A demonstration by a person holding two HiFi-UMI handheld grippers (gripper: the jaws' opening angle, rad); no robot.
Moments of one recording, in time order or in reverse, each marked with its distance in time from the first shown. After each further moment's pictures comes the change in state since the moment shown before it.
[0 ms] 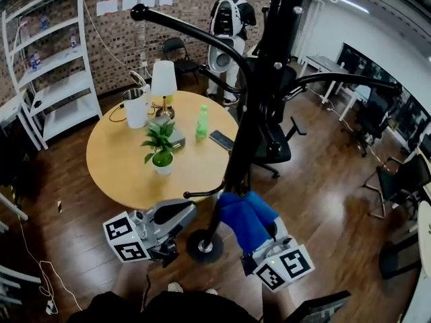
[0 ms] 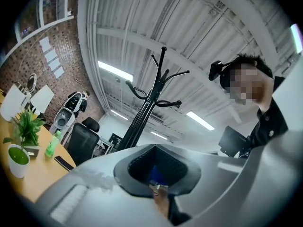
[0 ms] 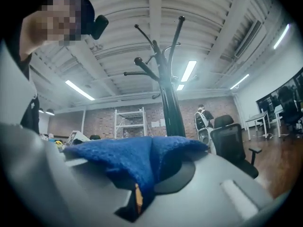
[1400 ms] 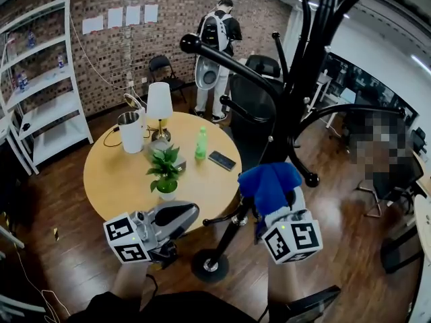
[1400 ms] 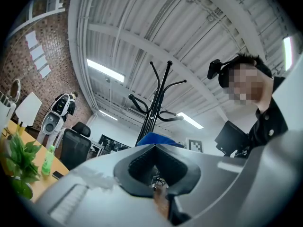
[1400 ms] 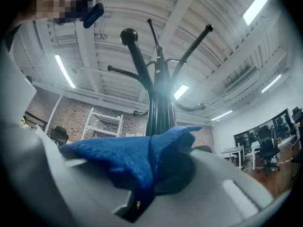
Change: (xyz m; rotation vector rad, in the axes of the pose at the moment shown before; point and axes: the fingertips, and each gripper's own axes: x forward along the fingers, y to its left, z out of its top) left arm -0.019 0.048 0.063 0.055 0.030 -0.150; right arm 0.096 -0.036 0.087 -0.220 -0.204 -0.287
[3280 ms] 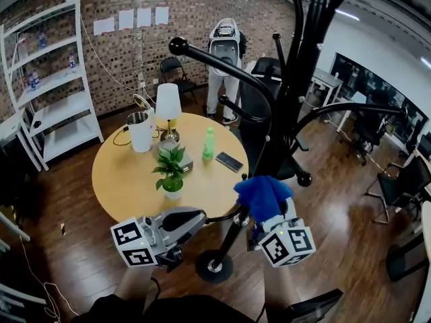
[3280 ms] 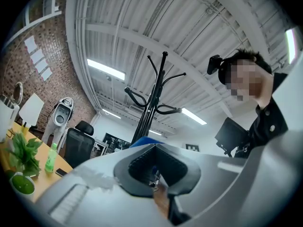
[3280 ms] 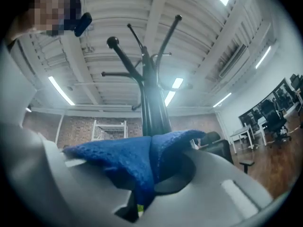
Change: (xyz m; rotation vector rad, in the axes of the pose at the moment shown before) left arm 0.011 -0.017 -0.020 0.017 0.038 0.047; right arm -0.014 -0.006 -0.039 0.218 -0.011 0.055
